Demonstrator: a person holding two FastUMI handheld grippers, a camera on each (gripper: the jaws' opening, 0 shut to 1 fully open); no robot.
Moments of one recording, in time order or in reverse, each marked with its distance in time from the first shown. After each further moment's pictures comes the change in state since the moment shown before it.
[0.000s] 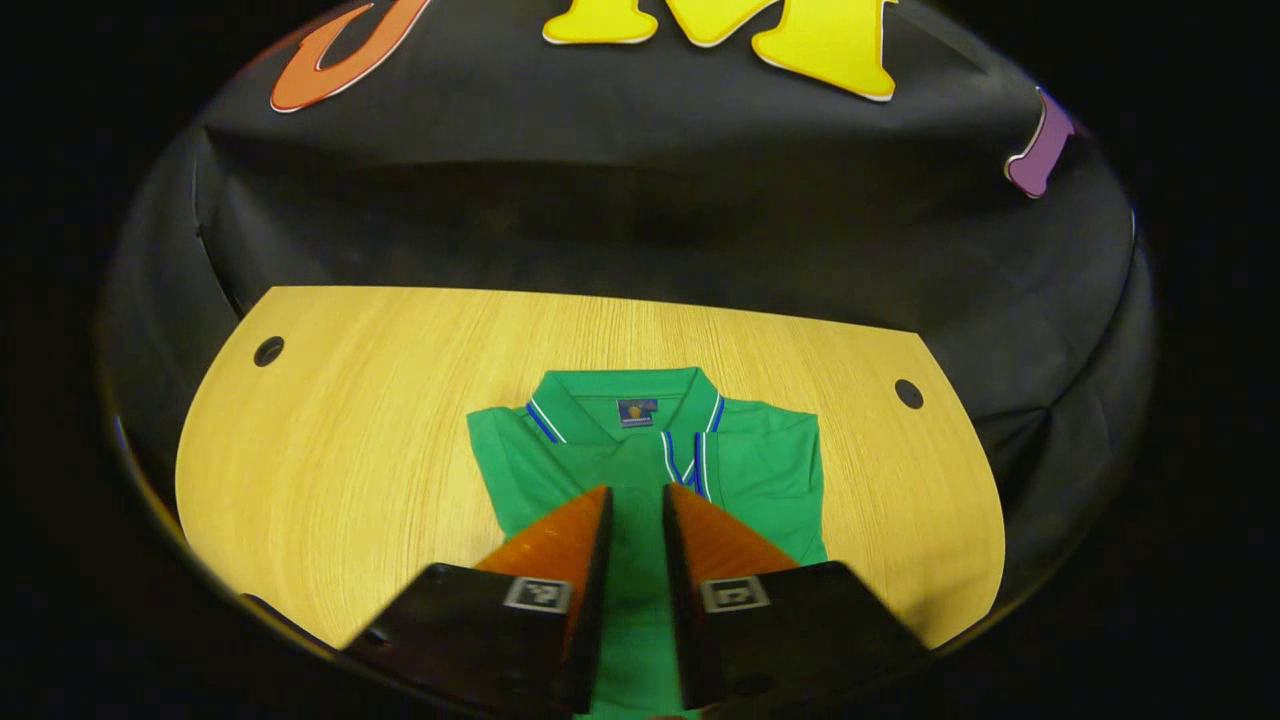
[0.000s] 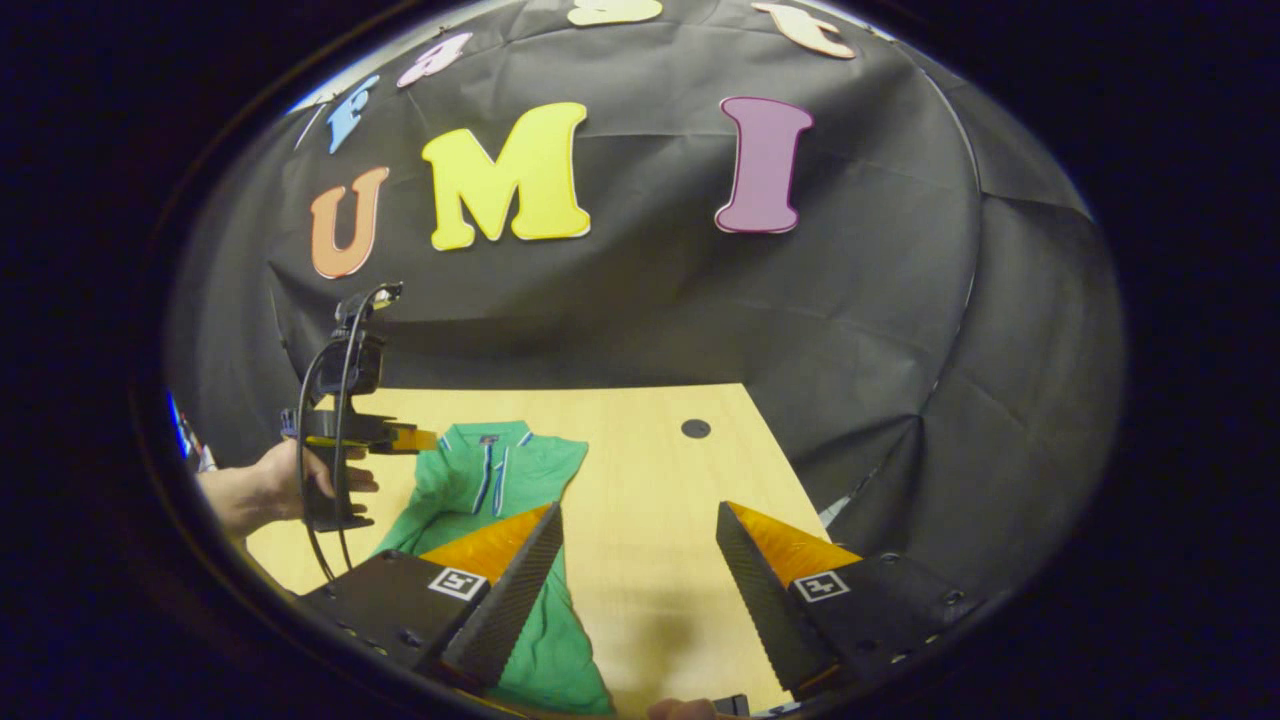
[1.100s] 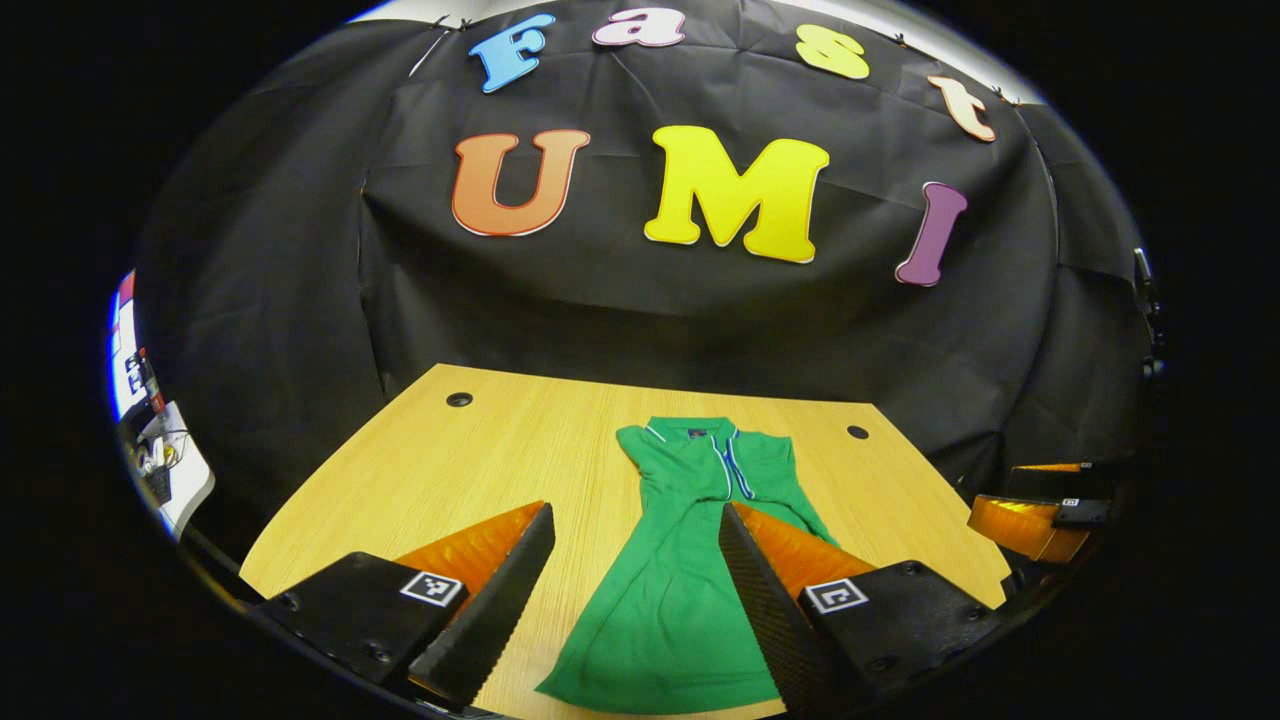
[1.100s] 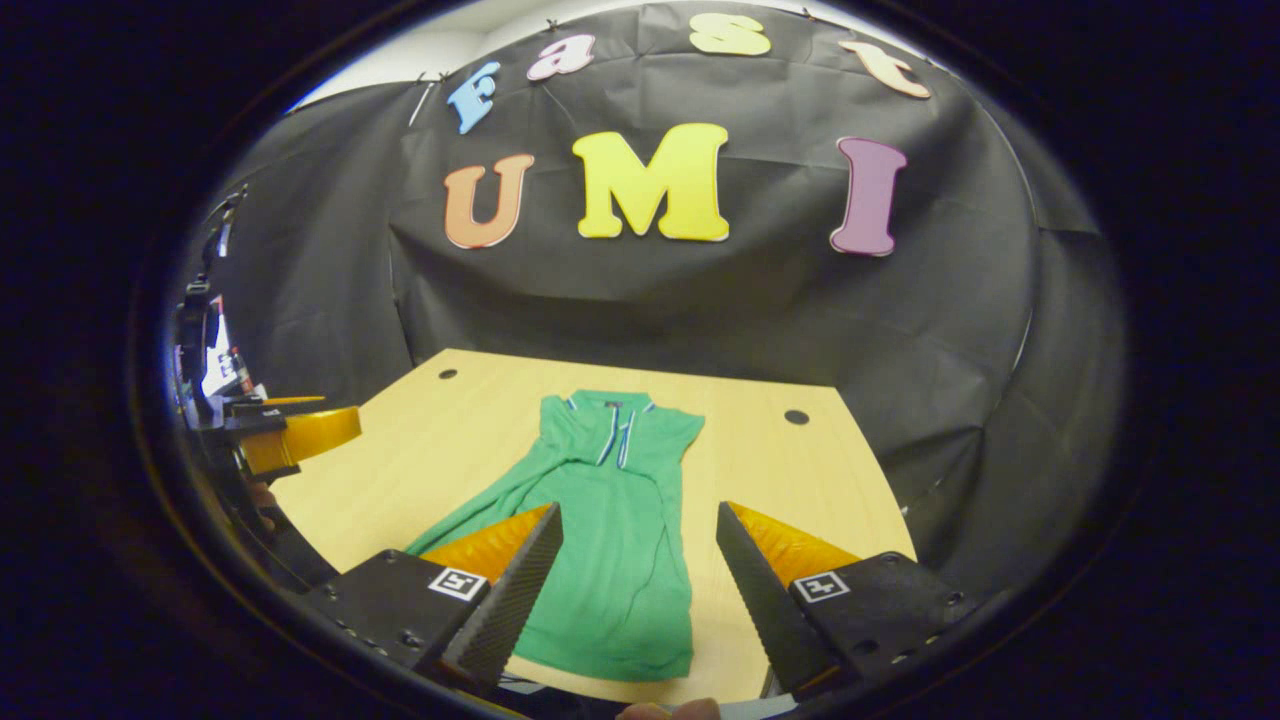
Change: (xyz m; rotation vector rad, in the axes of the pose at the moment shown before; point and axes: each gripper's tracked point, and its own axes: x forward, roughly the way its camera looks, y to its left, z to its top) left arm -0.308 0.074 -0.135 0.037 -0.336 0.043; right arm -0.096 0.098 -0.109 -0.152 -0.010 0.207
